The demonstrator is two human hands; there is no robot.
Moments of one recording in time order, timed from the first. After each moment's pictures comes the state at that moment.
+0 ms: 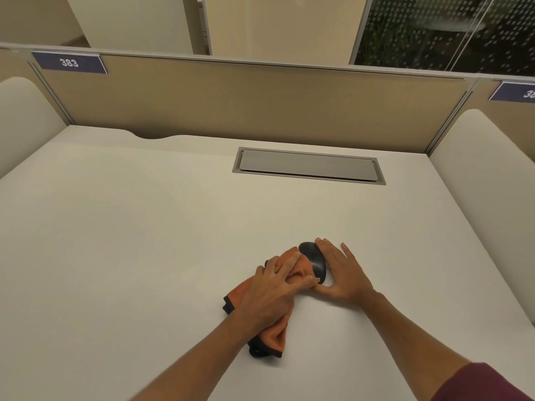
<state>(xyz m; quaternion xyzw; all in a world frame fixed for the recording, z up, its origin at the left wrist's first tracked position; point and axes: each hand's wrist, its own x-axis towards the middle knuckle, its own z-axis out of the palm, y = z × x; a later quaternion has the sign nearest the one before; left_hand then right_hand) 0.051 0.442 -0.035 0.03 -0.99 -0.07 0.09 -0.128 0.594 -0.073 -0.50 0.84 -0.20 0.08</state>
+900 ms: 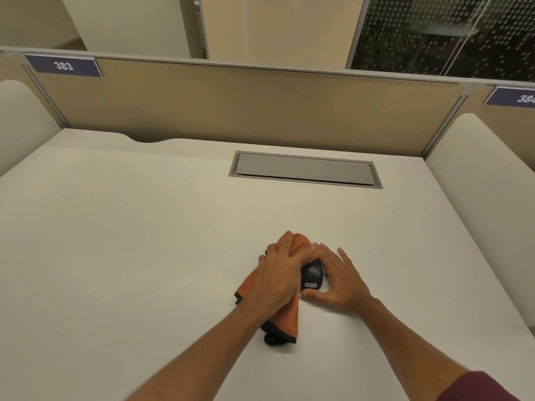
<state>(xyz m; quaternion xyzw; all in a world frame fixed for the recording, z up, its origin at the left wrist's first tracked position) 0.001 0.443 -0.013 0.16 -0.97 -0.20 0.03 -0.131 0.590 -0.078 -0.50 0.84 -0.21 0.10</state>
